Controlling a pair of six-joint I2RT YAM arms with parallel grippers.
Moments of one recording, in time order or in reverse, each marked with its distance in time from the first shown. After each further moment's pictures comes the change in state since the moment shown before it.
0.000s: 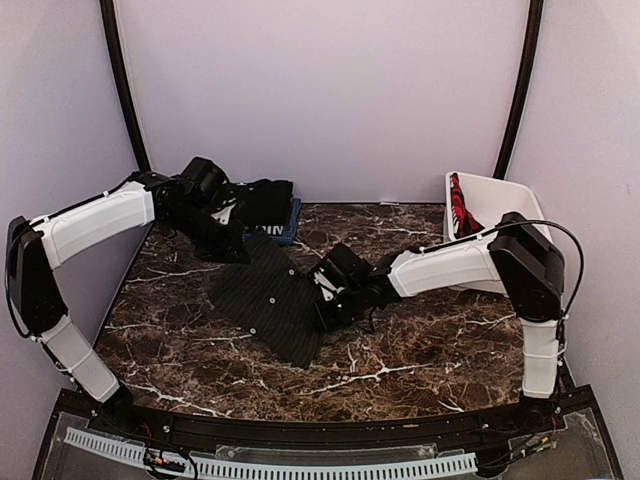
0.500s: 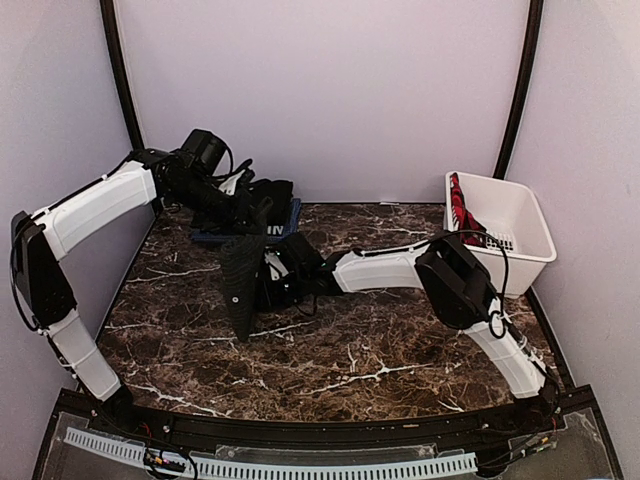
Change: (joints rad) left arm 0.003 0.065 0.233 -0.032 0.097 0.006; right arm -0.007 0.468 0.602 0.165 -0.213 0.092
